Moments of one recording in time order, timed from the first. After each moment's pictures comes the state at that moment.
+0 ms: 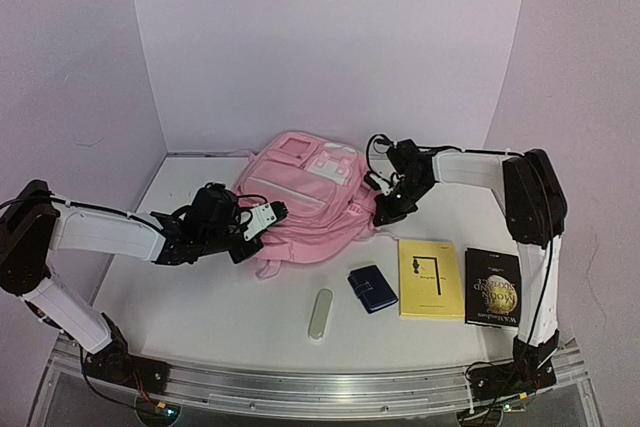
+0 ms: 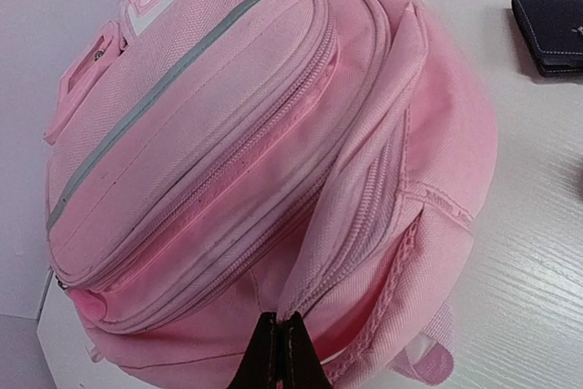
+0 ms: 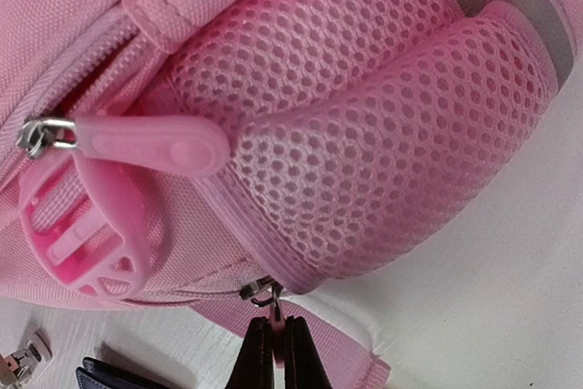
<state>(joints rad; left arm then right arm) -0.80 1.50 0.75 0.16 -0.15 0.52 0.46 2.14 1.64 -0.68 -0.24 -0.06</state>
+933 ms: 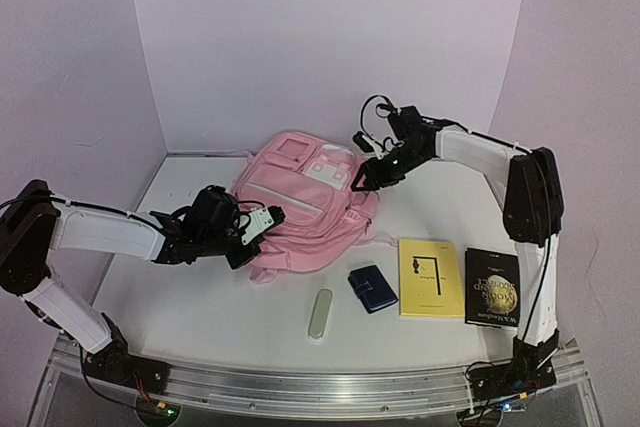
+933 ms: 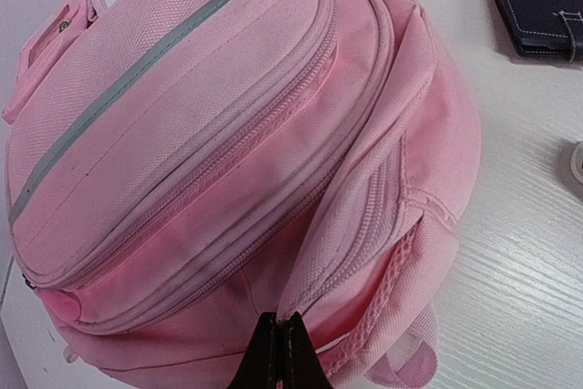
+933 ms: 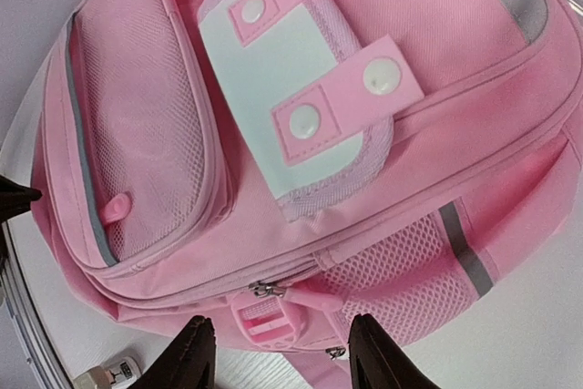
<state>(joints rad) -0.79 1.50 0.75 0.08 -0.09 0.44 0.45 2.18 1.91 -0.72 -0.47 -0.09</state>
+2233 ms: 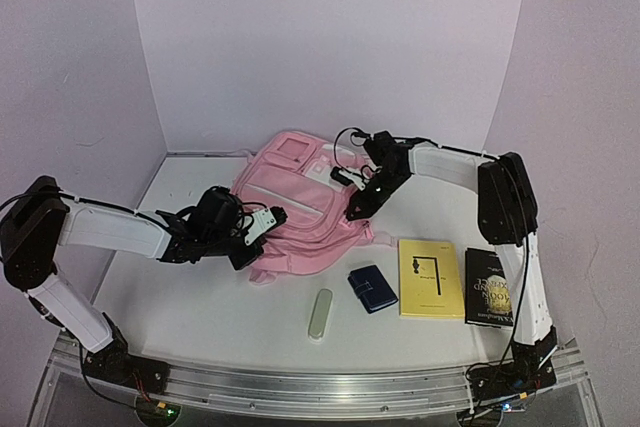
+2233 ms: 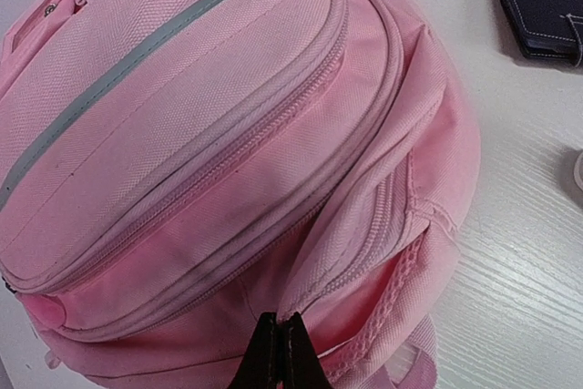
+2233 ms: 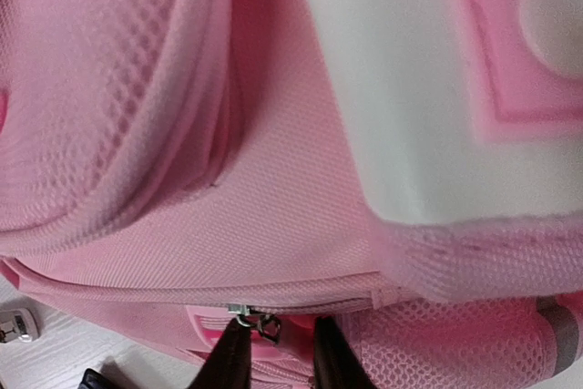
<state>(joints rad) -0.79 1.55 0.77 0.08 -0.08 0.41 0.53 2.34 1.97 -0.80 -0.38 -0.38</state>
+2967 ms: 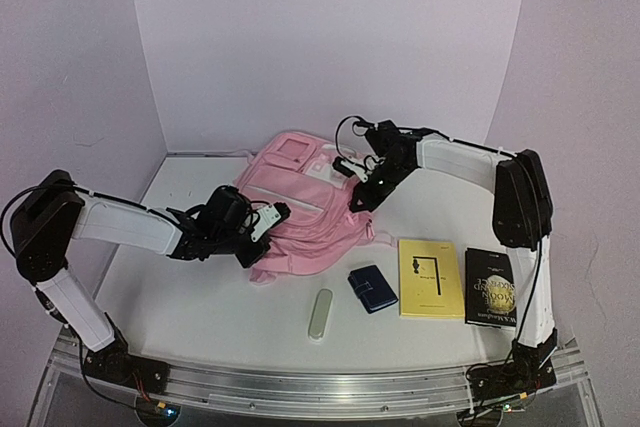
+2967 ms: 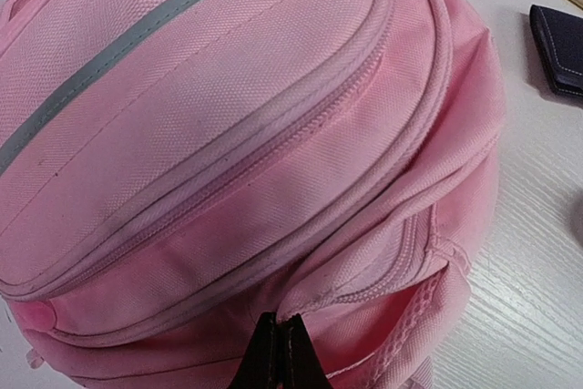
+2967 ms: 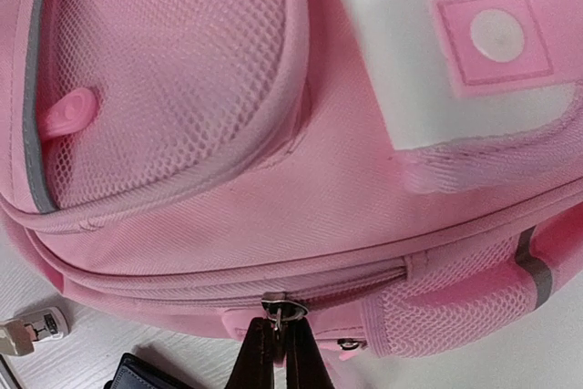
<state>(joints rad) -0.79 1.62 0.82 0.08 -0.10 0.30 0.56 2.21 1.91 -0.82 -0.30 -0.32</state>
